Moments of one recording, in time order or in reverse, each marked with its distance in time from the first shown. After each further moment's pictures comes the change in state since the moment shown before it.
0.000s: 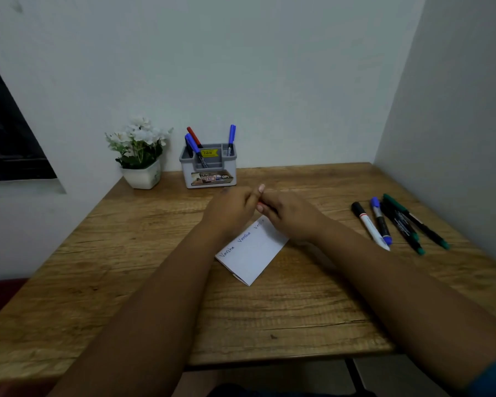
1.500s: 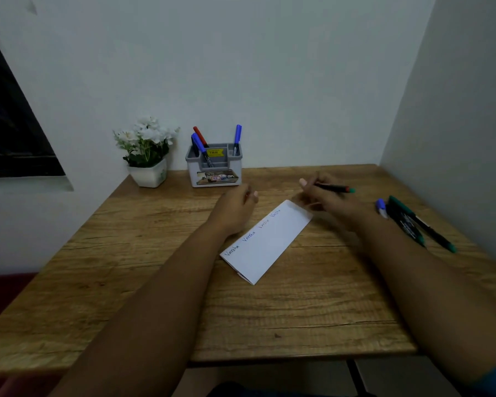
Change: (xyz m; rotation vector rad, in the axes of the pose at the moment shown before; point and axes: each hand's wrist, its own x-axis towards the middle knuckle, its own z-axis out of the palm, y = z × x) left_hand 0.006 -0.012 0.009 -0.213 -0.048 -0.189; right_hand -0.018 0.053 -0.036 0.774 0.154 0.505
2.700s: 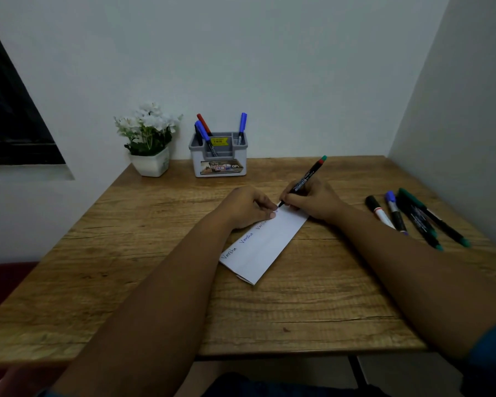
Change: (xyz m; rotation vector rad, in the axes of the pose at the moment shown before) left_hand 0.004 -0.007 0.000 0.043 -0.290 0.063; right_hand 0.024 0.018 0.036 -0.412 -0.045 -0.124
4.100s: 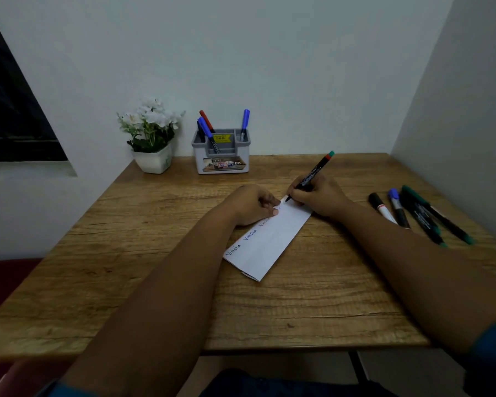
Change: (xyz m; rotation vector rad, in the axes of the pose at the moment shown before) left_hand 0.001 0.001 -0.001 0.071 -0.061 -0.004; right_hand -0.001 -0.002 -0.002 -0.065 0.057 -0.016
